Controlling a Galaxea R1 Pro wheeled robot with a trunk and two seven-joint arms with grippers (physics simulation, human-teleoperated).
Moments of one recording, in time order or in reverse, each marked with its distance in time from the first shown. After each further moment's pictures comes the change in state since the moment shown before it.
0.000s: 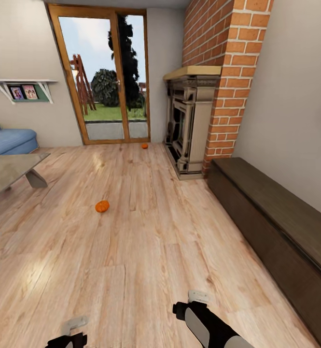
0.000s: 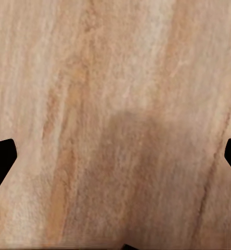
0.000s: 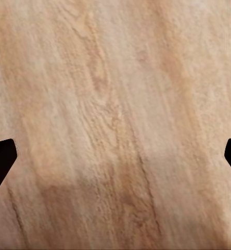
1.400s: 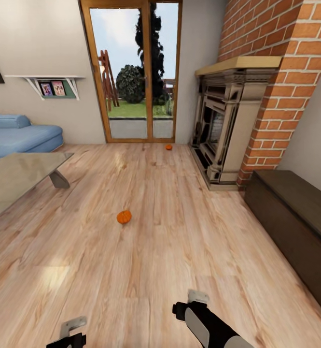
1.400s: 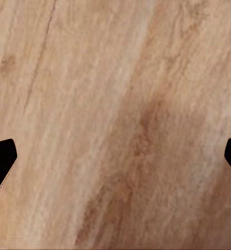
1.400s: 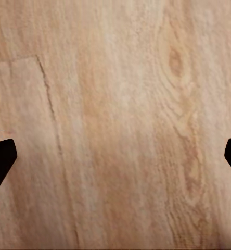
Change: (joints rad) left arm 0.001 0.000 0.001 0.023 0.003 -0.063 0.000; right arm 0.000 0.000 -0.001 0.000 -0.005 0.003 0.003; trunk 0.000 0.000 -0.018
